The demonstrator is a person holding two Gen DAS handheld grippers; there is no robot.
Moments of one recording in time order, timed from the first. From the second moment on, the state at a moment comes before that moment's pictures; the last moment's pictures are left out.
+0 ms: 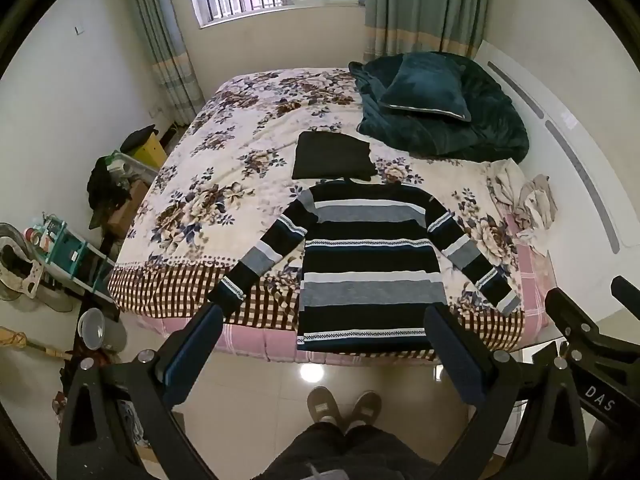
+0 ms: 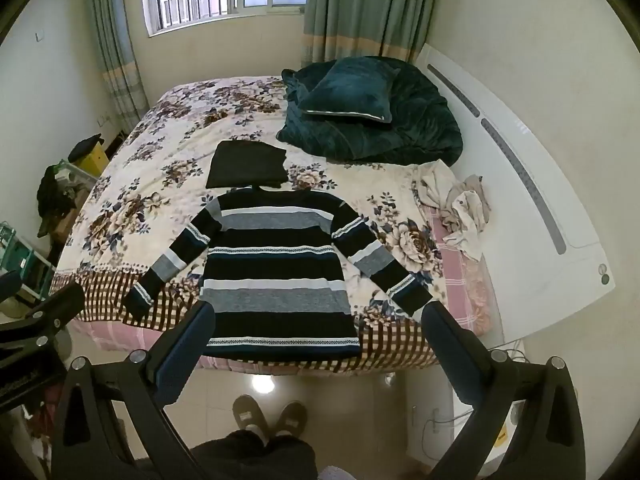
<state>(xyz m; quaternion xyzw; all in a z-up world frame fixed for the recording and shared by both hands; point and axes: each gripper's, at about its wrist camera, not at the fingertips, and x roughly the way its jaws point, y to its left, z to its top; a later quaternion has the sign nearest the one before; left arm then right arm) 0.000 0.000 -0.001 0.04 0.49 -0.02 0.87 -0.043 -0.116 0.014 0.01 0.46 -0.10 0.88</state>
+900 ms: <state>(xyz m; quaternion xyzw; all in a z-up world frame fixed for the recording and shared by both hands) 0.008 0.013 0.008 0.04 0.49 -0.01 0.87 -0.037 -0.109 0.020 0.01 0.46 -0.10 0.88</state>
